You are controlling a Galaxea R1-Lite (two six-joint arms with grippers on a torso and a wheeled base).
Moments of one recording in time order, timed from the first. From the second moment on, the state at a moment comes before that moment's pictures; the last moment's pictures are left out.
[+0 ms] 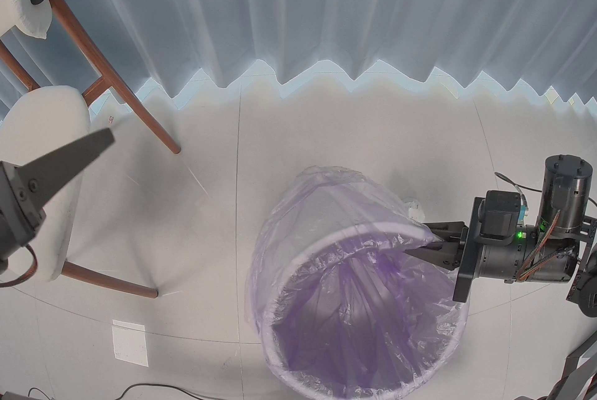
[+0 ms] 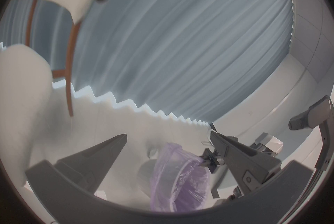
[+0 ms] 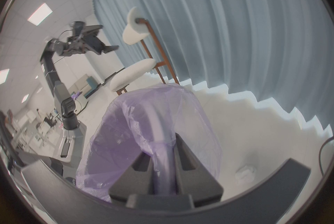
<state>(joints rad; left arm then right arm) -0.41 0.97 -0.62 -0.45 -0.29 -0.44 0.57 1.49 -0.54 -0.67 0.43 -0.27</state>
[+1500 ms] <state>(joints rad) -0.37 1.61 -0.14 -1.35 -0.64 -0.76 0.56 1.62 -0.53 -0.89 0.48 -0.06</state>
